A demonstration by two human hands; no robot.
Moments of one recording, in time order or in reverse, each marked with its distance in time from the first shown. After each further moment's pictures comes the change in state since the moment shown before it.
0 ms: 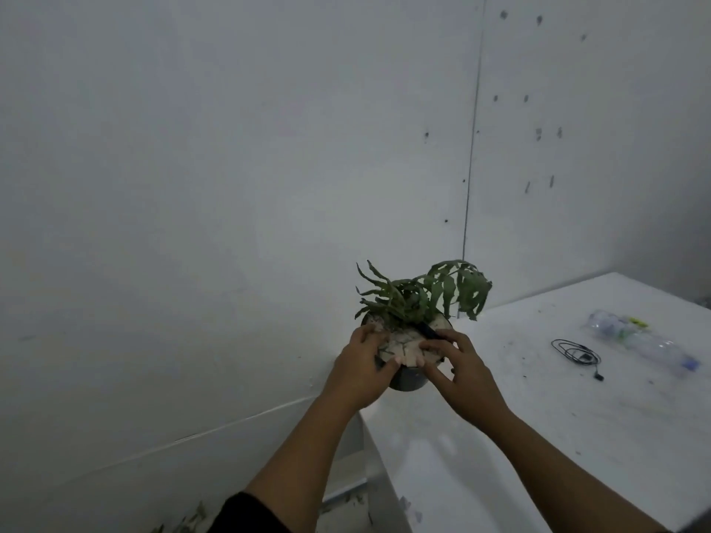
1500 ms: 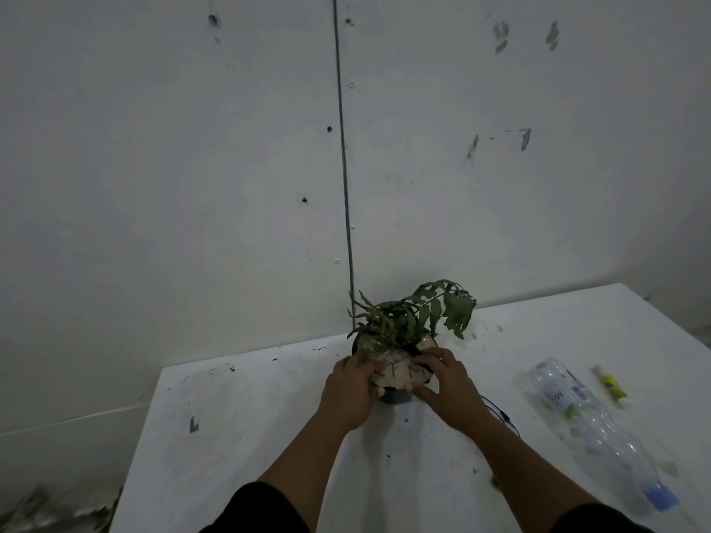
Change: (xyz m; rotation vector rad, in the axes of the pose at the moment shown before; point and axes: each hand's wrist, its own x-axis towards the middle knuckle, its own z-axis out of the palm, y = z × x) left_hand 0.313 0.107 0.349 0.194 -0.204 -0.254; right_hand 0.220 0.454 -0.091 -0.052 -0.421 0.060
